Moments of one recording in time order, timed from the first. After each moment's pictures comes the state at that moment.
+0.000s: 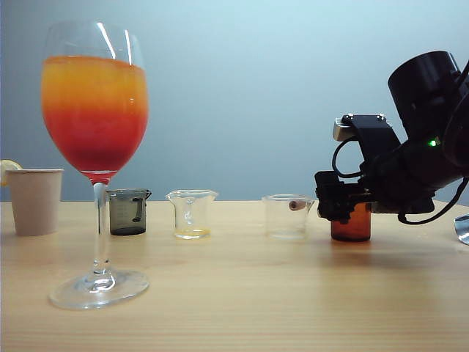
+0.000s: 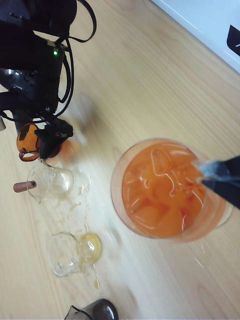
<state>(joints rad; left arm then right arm) -0.64 0.68 0.89 -0.78 0.17 -0.09 0.36 1.78 0.62 0.78 0.07 0.00</state>
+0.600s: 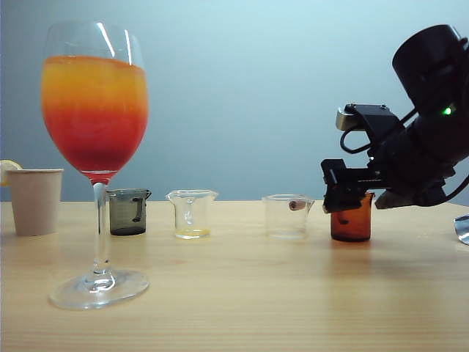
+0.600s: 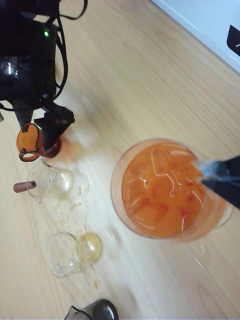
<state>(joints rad) -0.64 0.68 0.89 -0.78 0.17 -0.09 0.36 1.62 0.62 0.51 0.03 0.00</state>
